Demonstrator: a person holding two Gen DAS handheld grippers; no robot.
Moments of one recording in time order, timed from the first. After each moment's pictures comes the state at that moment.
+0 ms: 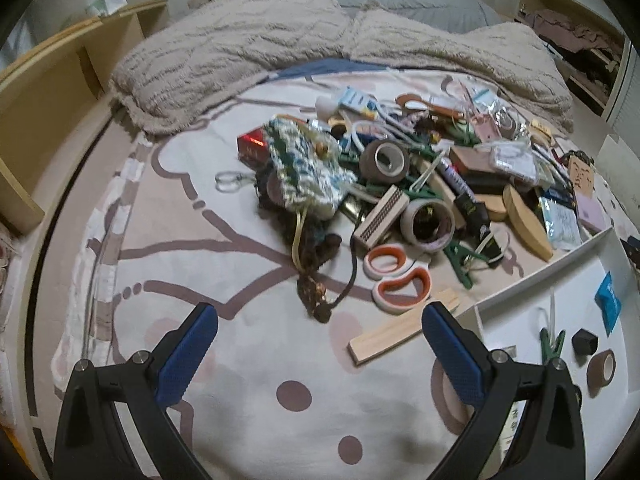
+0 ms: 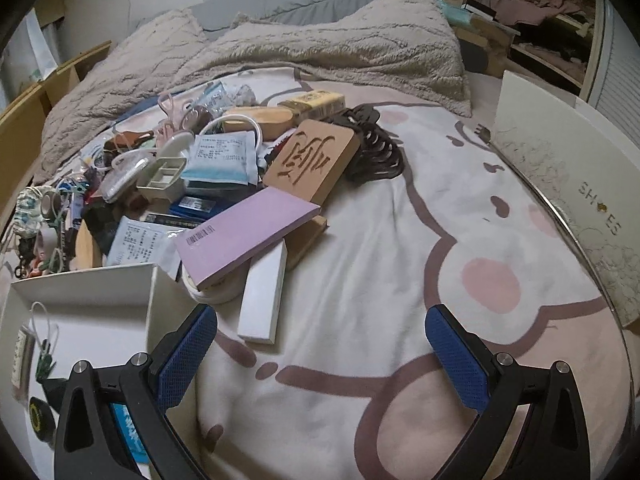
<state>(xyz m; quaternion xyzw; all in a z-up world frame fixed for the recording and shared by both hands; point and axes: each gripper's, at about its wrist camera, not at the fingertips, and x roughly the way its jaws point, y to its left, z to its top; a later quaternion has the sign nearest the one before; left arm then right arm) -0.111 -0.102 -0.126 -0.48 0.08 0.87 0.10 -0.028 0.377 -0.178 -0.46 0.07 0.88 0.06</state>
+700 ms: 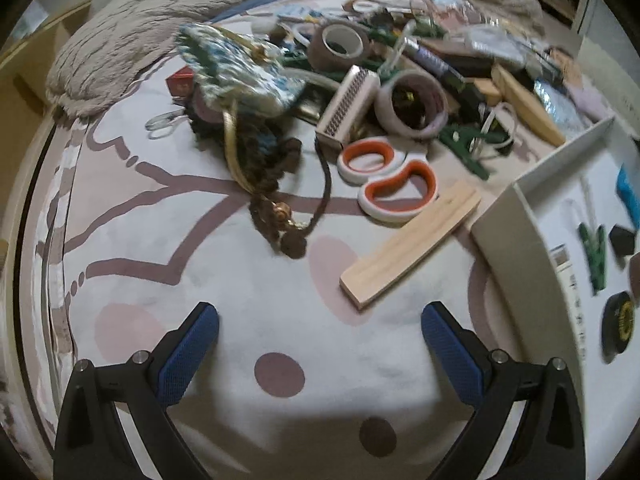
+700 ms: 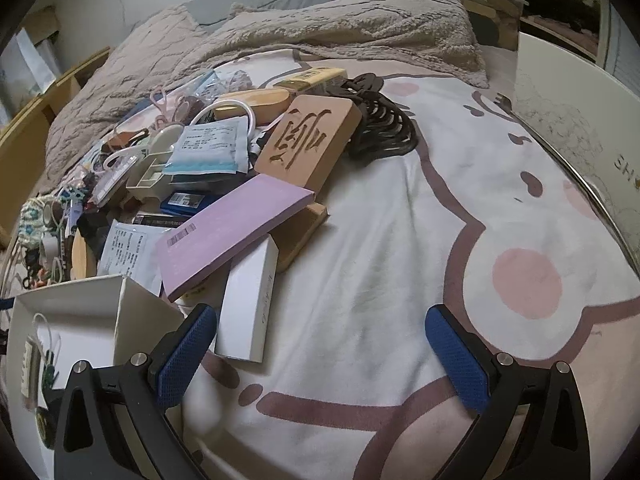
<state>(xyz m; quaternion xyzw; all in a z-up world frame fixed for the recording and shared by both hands) -0.106 -0.086 -0.189 -0.54 0.18 0.81 0.15 -0.044 0.392 -0.198 -0.47 0.10 0.88 0.02</state>
